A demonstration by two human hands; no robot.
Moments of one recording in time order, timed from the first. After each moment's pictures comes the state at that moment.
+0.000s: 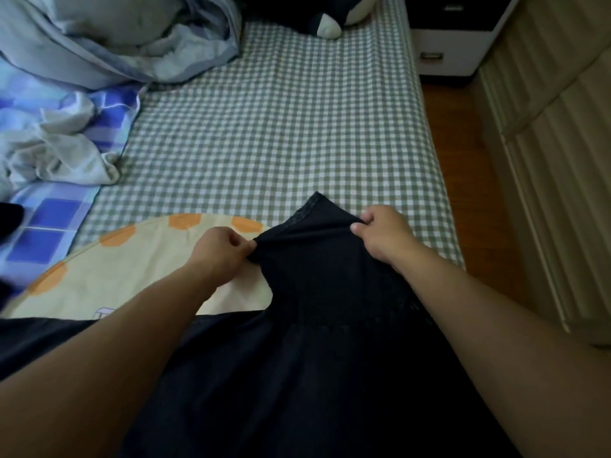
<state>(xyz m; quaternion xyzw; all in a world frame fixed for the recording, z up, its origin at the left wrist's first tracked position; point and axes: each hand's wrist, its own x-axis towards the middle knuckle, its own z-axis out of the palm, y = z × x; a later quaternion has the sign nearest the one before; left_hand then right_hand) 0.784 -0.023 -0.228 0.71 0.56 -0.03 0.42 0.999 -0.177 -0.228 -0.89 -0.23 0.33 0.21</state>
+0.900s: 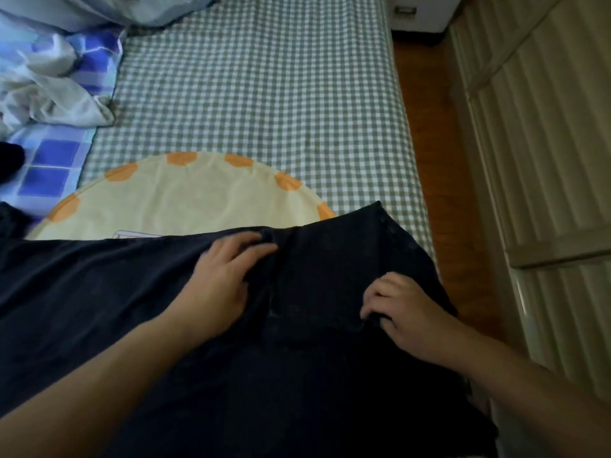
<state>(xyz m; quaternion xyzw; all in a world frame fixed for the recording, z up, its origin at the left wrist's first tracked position) 0.646 -0.143 -0.198 0.94 0.19 -0.01 0.28 0.870 -0.409 -0.201 -0.74 -0.59 0.28 0.12</state>
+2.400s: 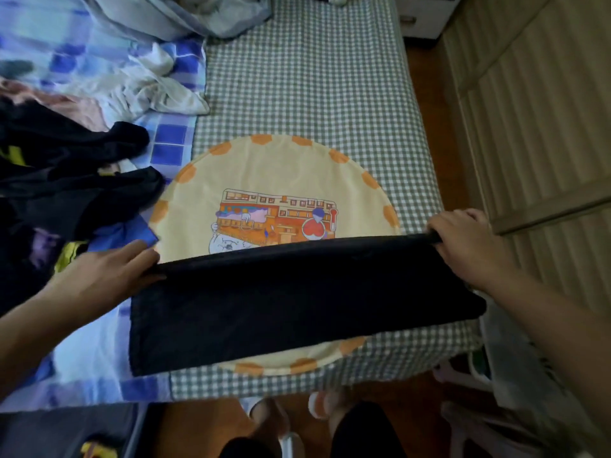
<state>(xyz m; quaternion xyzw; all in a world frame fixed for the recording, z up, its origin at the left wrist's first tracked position) 0.331 0.000 -0.091 1.00 0.07 0.00 0.04 0.773 -0.410 -0.062 -0.87 -0.49 0.06 -0.06</state>
